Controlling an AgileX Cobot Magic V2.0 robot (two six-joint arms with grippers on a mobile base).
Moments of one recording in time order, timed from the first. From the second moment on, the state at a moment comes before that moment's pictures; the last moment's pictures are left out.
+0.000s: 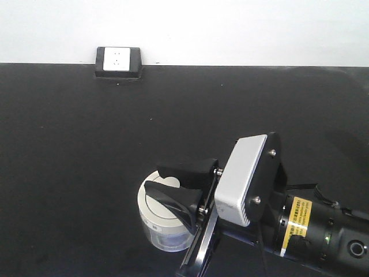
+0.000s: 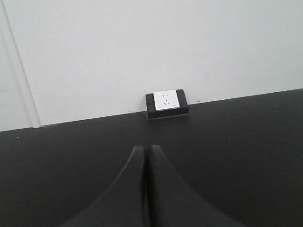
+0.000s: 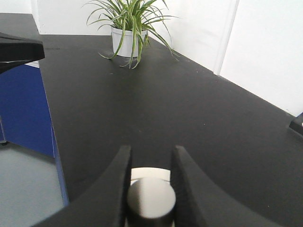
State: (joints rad) left arm -0.03 -0.01 -0.21 0.06 0.30 0.01; right arm 0.79 1.17 -0.60 -0.68 -0.48 0.47
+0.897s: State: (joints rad) left arm -0.03 -0.01 -0.21 0.06 0.30 0.01; right arm 0.79 1.17 -0.60 -0.68 -0.47 0.47
